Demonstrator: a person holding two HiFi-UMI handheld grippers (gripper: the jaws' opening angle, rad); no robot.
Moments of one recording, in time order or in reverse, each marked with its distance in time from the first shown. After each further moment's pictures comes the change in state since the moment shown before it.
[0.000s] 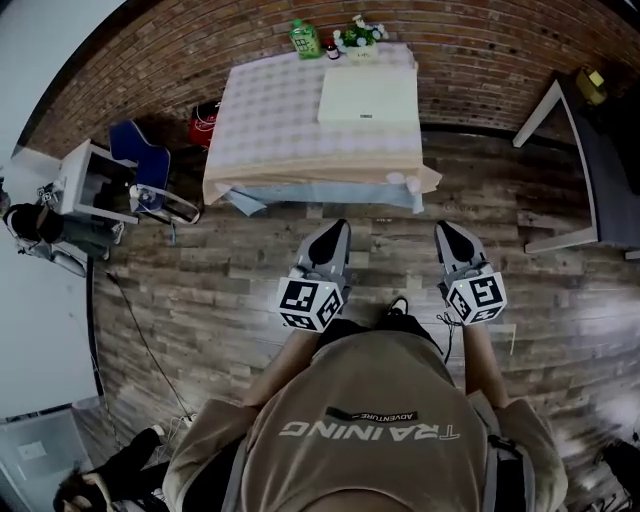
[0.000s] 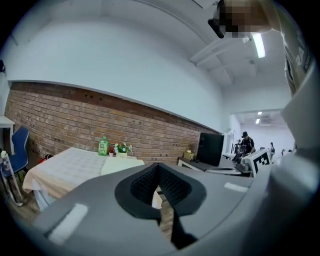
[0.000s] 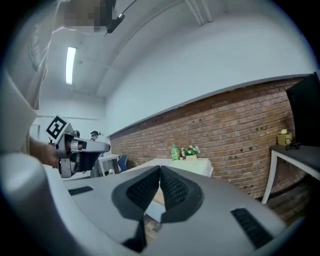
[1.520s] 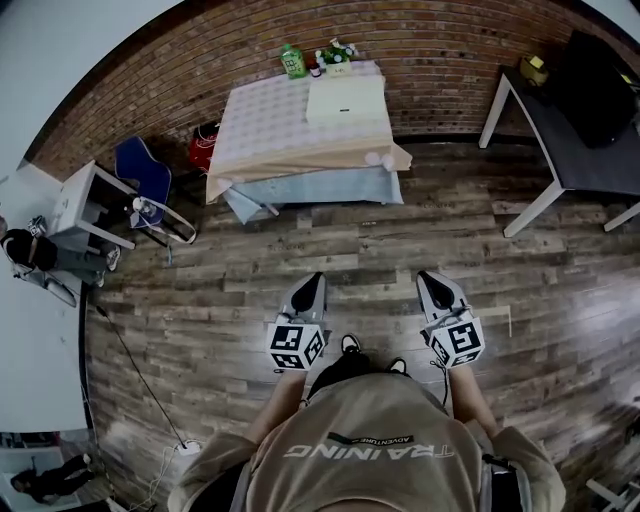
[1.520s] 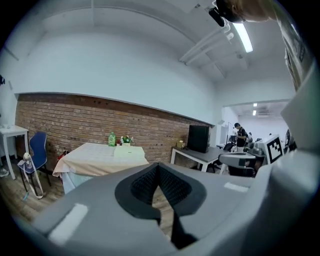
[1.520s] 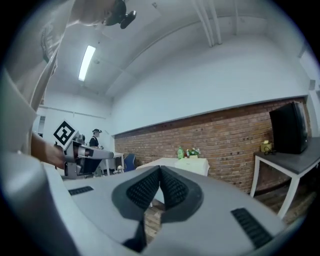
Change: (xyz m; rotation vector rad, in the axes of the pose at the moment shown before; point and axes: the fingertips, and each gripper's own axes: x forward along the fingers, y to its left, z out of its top) left arm -0.264 -0.089 -0.098 0.070 0.051 0.033; right arm -0.239 0.198 -0.056 -0.070 -0.034 -0.038
